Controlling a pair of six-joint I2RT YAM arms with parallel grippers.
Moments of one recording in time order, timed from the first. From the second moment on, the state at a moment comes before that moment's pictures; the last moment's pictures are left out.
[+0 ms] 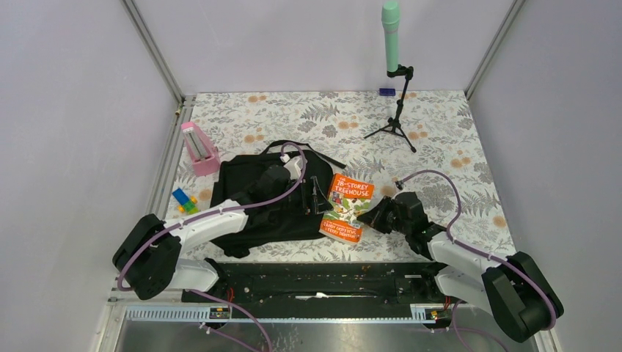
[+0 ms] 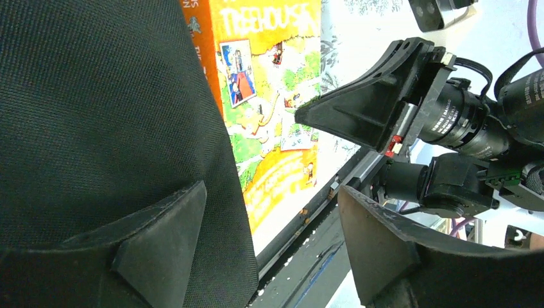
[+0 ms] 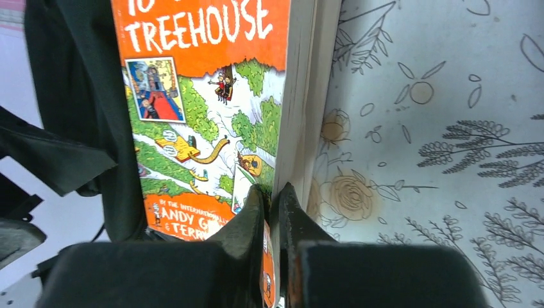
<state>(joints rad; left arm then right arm) -0.75 1.32 0.66 0.09 0.32 -0.78 0.49 1.05 0.21 0.19 -0.20 0.96</state>
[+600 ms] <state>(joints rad) -0.75 1.33 0.66 0.10 0.26 -0.76 0.49 1.08 0.19 0.31 -0.21 0.99</state>
